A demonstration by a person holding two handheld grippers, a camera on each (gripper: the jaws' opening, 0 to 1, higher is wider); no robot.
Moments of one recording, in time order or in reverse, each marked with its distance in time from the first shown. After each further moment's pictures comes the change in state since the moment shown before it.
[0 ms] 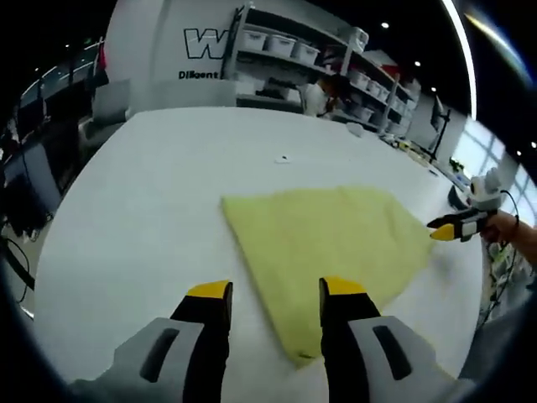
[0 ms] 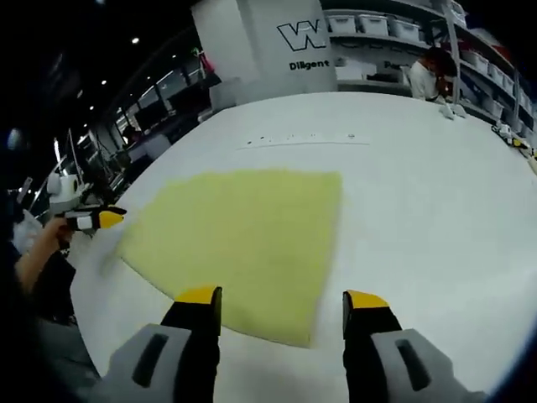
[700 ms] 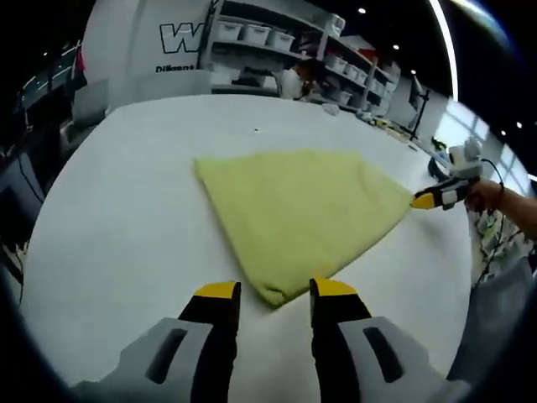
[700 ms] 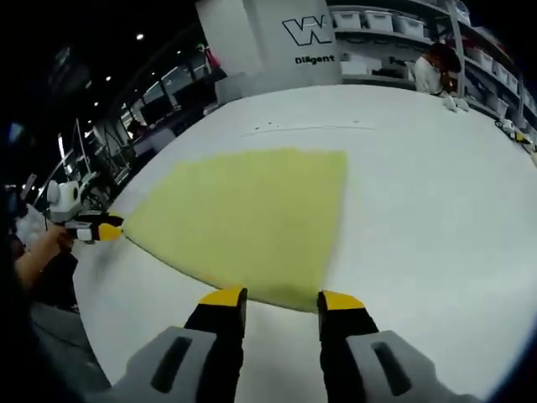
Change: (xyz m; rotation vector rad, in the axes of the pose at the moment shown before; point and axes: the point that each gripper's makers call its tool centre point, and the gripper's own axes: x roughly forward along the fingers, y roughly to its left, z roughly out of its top) left arm -0.017 -0.020 -0.054 0.068 0.068 -0.077; right arm 0.001 -0.007 -0.028 -0.007 0.025 0.015
